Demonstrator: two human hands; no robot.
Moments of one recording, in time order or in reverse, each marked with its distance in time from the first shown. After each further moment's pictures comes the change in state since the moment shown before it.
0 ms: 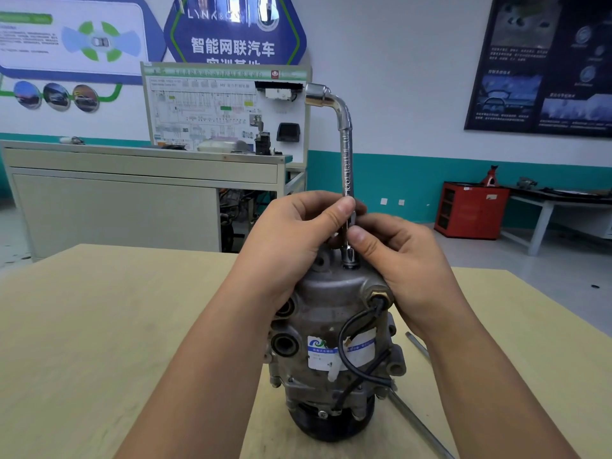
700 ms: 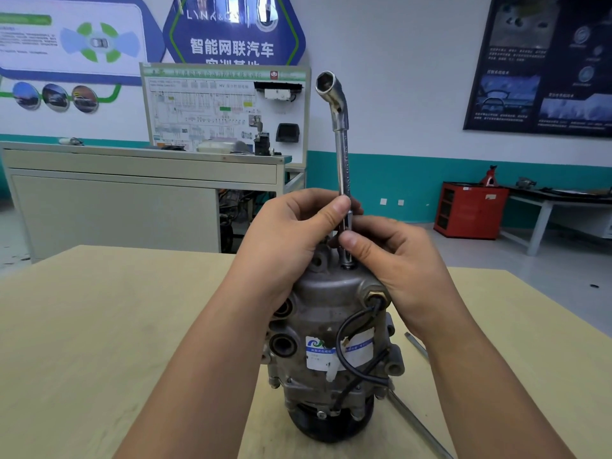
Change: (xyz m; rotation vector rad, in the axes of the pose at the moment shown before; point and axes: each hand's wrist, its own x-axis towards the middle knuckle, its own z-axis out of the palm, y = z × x) left_hand 0.001 -0.001 -0.001 -0.019 0.027 0.019; right_hand 0.000 -0.003 0.001 -0.044 -0.015 -0.029
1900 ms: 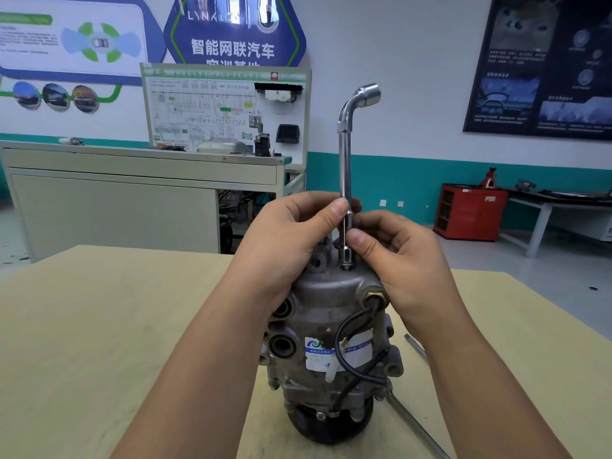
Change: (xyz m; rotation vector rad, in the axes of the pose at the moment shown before) left_hand 0.002 -0.003 -0.003 -0.028 -0.016 -0.006; right_hand 0.000 -0.002 0.000 -0.133 0.089 -0.037
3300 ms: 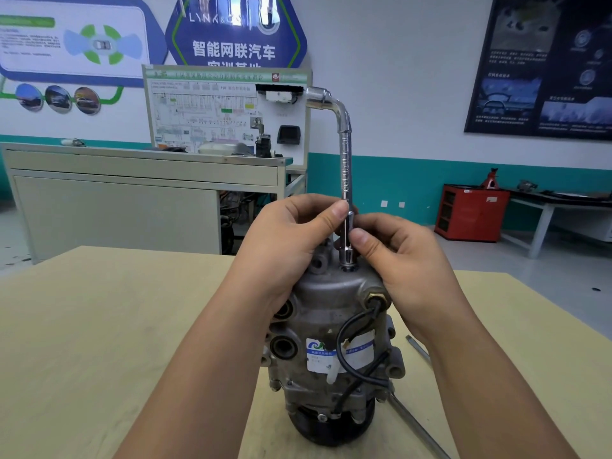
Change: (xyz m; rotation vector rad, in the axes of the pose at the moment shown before) left_hand -0.001 0.002 0.002 0.041 0.050 -0.011; right_hand 0.001 0.002 0.001 0.022 -0.027 0.060
